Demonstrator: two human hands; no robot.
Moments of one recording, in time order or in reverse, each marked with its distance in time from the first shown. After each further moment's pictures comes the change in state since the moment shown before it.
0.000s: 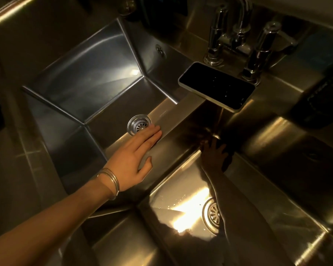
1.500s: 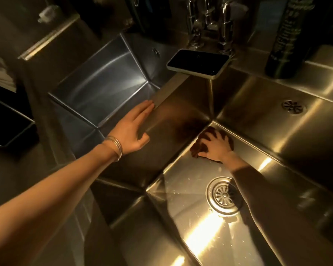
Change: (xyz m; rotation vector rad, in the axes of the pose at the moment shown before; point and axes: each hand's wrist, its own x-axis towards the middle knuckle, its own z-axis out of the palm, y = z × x) left_hand -0.003 0.011 0.000 0.153 -0.023 0.028; right_hand -0.019 0.050 0.012 -0.017 -0.064 -0.414
